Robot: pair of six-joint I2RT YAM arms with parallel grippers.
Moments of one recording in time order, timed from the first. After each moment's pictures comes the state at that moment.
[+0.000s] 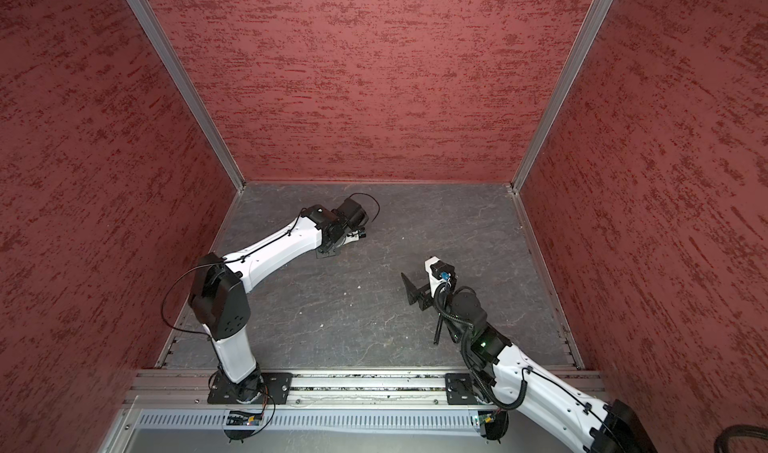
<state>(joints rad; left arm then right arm) -0.67 1.86 1.62 -1.08 -0.66 0.71 0.73 0.64 0.20 0.40 0.19 0.04</state>
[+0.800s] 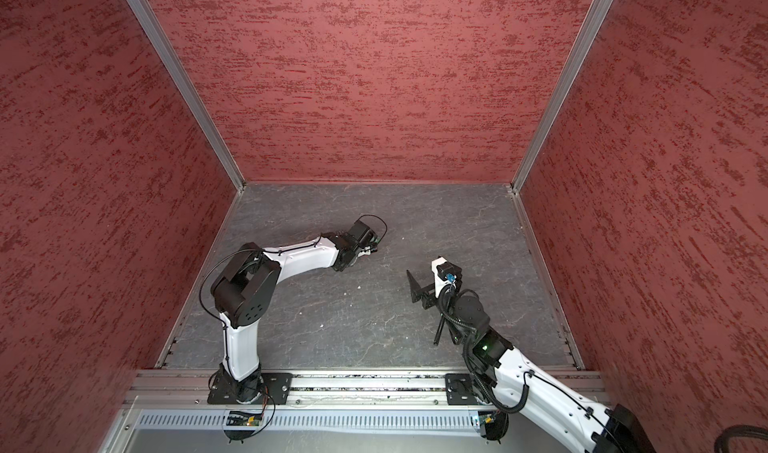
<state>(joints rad) -0.67 1.96 1.28 -0.54 -0.69 0.78 0.73 0.61 0.17 0.42 0.28 0.04</state>
